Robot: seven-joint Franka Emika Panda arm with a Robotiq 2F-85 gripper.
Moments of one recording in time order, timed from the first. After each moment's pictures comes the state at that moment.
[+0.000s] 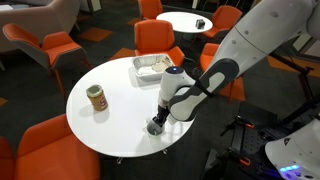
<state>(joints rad) 0.11 0.61 0.10 -2.15 0.19 2.79 0.33</state>
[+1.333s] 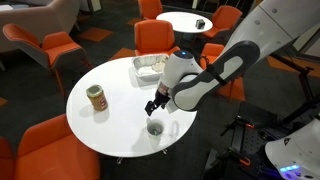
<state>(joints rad) 0.10 0.46 0.10 -2.20 0.20 2.88 0.34</state>
